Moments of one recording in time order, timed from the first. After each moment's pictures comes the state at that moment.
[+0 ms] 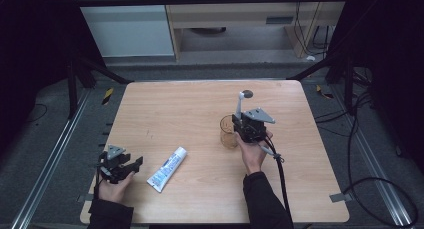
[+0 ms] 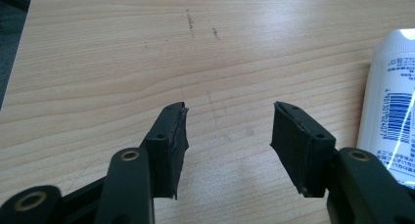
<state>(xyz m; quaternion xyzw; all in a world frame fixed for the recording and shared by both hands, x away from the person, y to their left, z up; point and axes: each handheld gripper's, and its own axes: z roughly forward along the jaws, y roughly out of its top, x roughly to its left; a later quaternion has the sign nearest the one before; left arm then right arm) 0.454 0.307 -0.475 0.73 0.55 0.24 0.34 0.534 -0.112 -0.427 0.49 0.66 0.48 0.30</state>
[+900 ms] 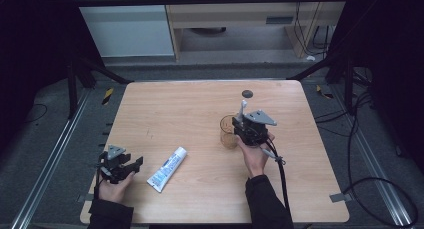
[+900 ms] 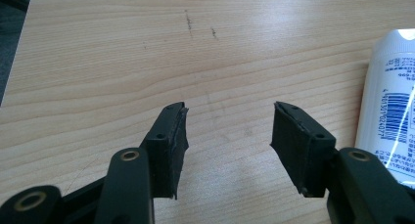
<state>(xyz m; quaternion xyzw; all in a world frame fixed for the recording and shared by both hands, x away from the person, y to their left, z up) 0.454 0.306 -0.475 0.73 0.54 0.24 0.34 0.525 -0.114 -0.426 0.48 0.67 0.48 0.30</state>
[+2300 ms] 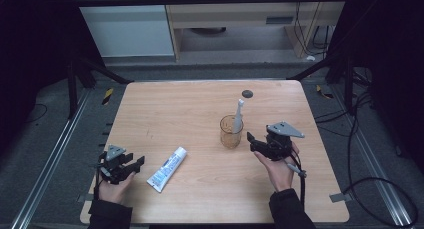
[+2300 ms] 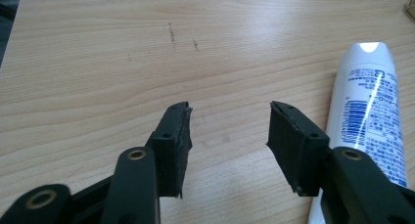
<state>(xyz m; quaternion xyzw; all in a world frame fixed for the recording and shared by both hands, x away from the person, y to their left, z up) 0.448 0.301 -0.465 0.73 0.53 0.23 0.37 0.476 -0.173 -0.417 0.48 0.69 0.46 0.28</state>
